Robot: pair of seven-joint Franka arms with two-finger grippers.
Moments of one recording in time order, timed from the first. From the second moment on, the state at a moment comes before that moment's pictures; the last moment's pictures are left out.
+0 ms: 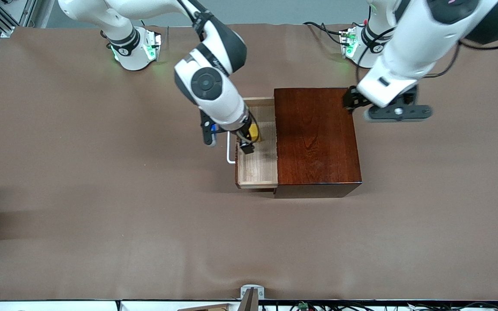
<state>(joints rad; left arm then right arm) 0.00 0.09 -0.49 -1.61 0.05 1.63 -0.51 0.66 0.51 0.05 -1.44 0.24 2.00 2.03</state>
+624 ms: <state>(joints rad) -0.26 0.40 -0.53 -1.43 0.10 1.80 -1.12 0.45 0.45 0.04 -1.40 0.24 1.82 1.76</state>
